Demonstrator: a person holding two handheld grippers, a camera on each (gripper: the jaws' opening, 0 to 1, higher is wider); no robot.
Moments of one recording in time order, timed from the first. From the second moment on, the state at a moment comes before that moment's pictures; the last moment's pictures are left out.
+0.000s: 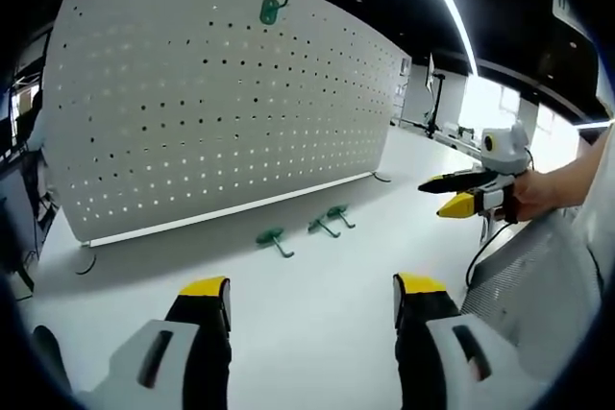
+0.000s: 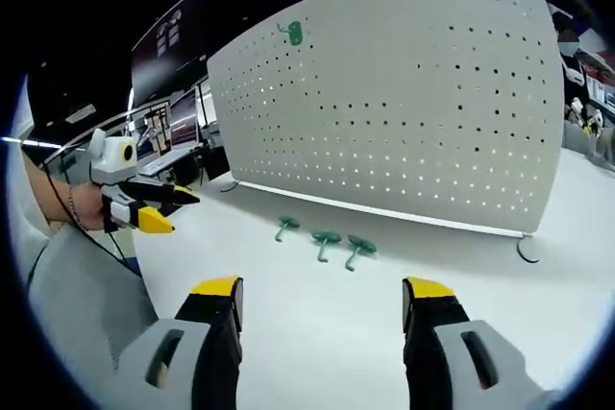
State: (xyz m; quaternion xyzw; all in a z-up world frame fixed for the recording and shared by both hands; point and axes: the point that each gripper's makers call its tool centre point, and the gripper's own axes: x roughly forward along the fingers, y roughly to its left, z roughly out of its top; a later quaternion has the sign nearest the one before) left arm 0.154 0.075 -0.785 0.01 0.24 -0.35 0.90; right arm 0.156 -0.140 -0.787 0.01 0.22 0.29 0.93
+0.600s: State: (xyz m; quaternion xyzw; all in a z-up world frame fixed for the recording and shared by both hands) left arm 0.170 0.079 -0.782 0.04 0.25 -0.36 0.90; right arm 0.158 -0.138 -0.782 0.00 0.21 0.29 0.93
